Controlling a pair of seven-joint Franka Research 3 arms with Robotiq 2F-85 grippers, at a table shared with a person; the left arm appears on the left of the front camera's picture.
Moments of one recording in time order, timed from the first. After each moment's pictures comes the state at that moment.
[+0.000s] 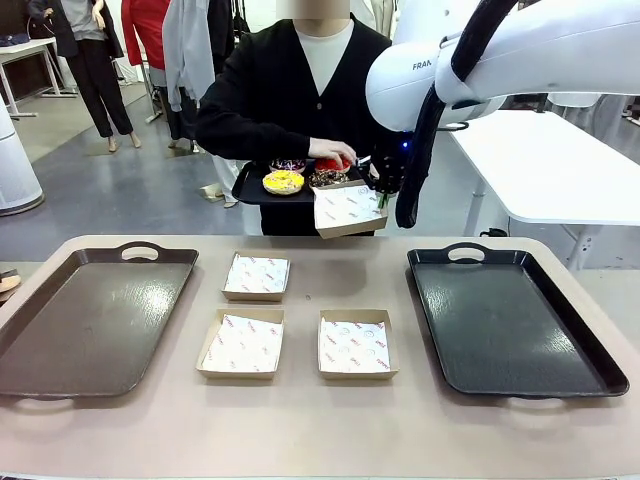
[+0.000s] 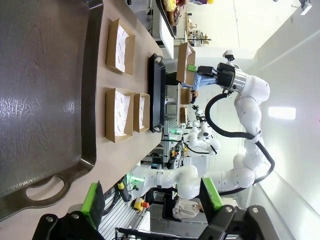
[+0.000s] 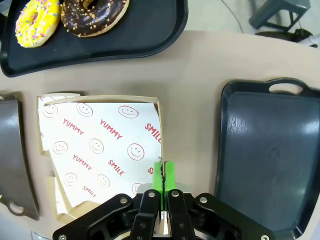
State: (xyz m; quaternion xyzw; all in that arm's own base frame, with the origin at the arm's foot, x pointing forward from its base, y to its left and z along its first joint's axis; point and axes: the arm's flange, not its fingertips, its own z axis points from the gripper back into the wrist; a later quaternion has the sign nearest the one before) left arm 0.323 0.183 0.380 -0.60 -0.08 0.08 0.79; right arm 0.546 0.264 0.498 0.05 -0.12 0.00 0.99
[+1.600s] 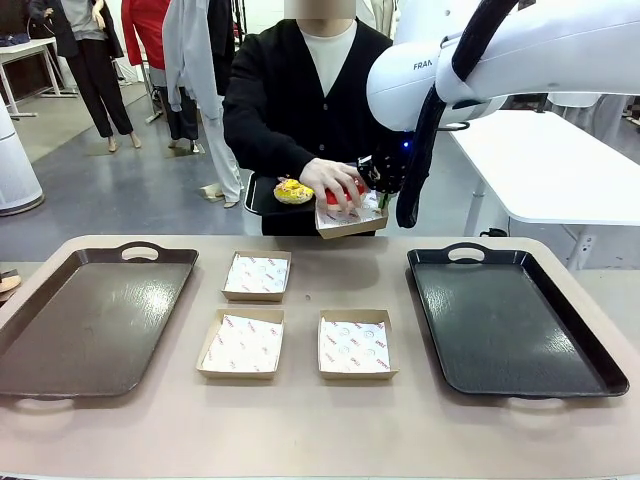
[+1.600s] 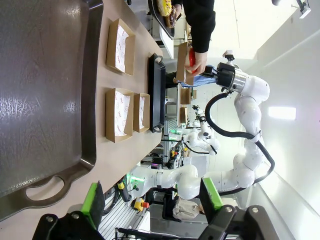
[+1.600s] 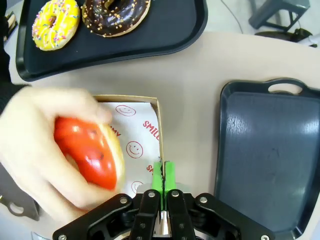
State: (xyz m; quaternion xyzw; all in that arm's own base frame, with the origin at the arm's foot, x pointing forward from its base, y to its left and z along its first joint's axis) left arm 0.323 0.183 0.380 -0.60 -0.08 0.08 0.79; right arm 0.547 0.263 0.498 0.05 -0.12 0.00 0.99
